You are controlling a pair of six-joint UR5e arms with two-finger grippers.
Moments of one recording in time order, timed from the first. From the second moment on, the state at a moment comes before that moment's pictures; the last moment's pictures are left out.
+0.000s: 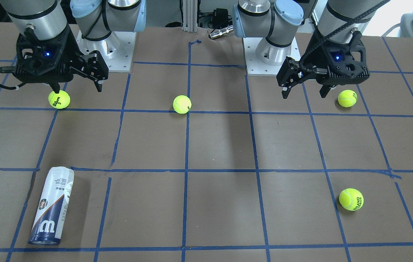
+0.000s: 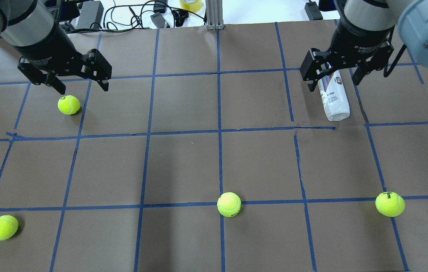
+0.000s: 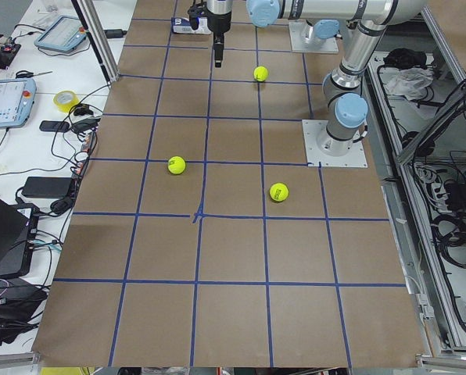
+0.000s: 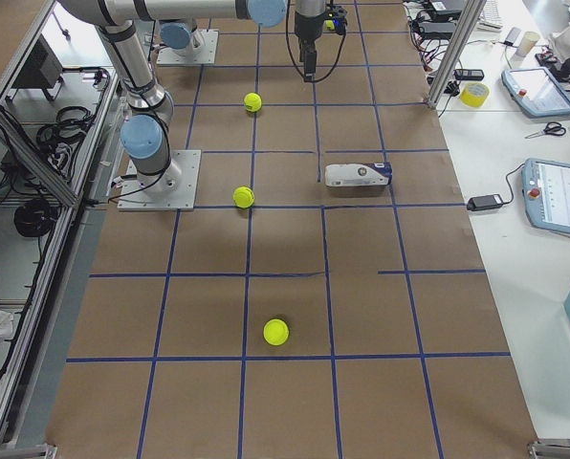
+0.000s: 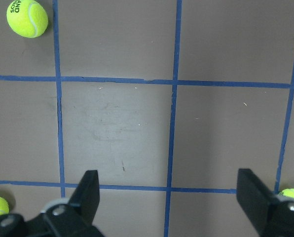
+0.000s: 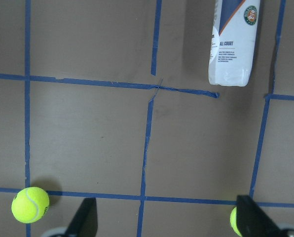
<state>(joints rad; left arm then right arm) -1.52 -1.54 -1.58 -1.54 1.59 0.00 1.56 -1.57 1.55 -1.54 -1.60 -0.08</state>
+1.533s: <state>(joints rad) -1.50 -1.54 -1.59 -1.54 1.59 0.00 1.37 -1.05 1.54 -2.08 -1.58 -0.23</state>
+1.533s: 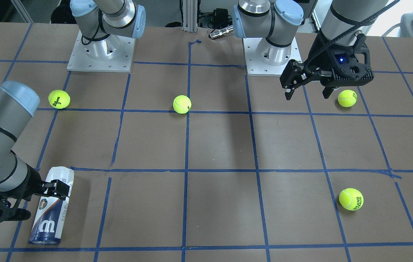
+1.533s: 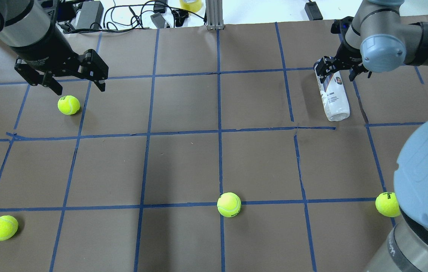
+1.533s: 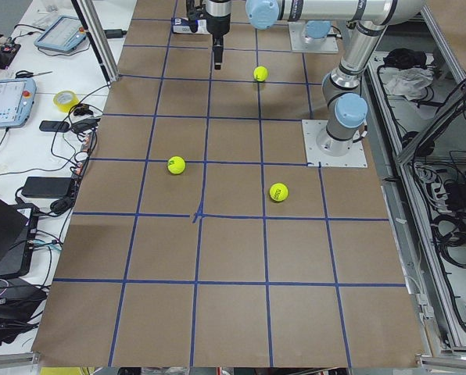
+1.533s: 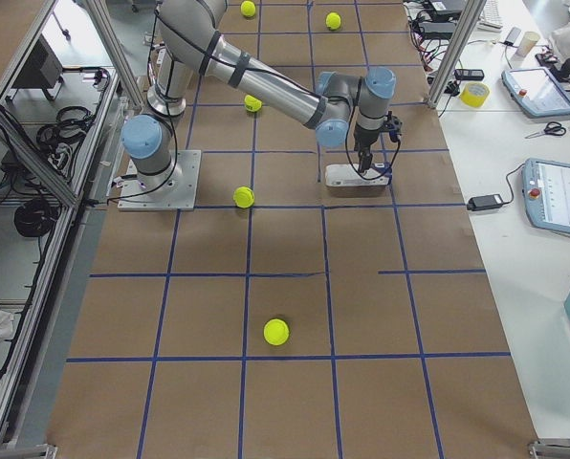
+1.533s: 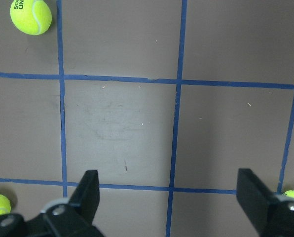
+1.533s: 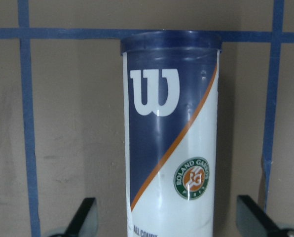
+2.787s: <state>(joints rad) -1.50 -1.54 -1.59 -1.54 1.60 0.00 1.35 -0.94 1.55 -2.13 -1.56 -0.24</state>
